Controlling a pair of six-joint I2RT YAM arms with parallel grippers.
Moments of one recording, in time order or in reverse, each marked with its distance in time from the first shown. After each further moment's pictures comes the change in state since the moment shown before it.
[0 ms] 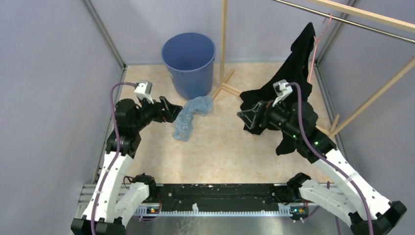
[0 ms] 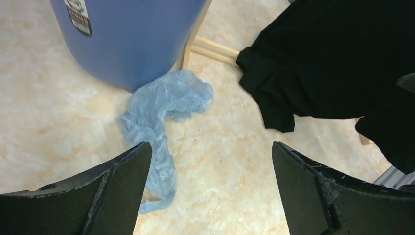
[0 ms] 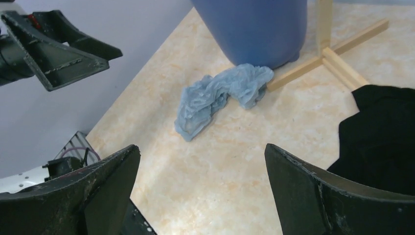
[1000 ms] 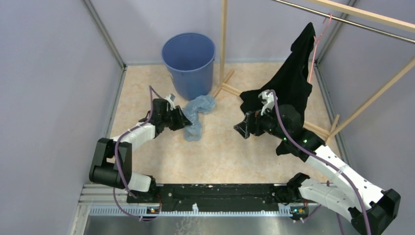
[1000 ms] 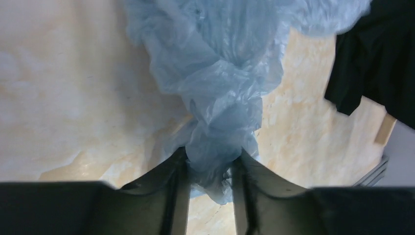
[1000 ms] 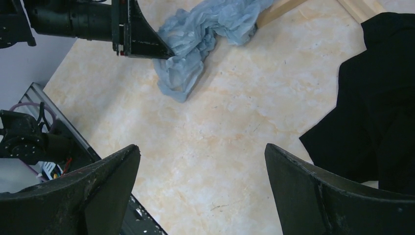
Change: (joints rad) left arm -0.064 0.656 -0.149 0.234 -0.041 -0.283; right arm 0.080 0.096 -0.072 -0.097 0.049 -0.065
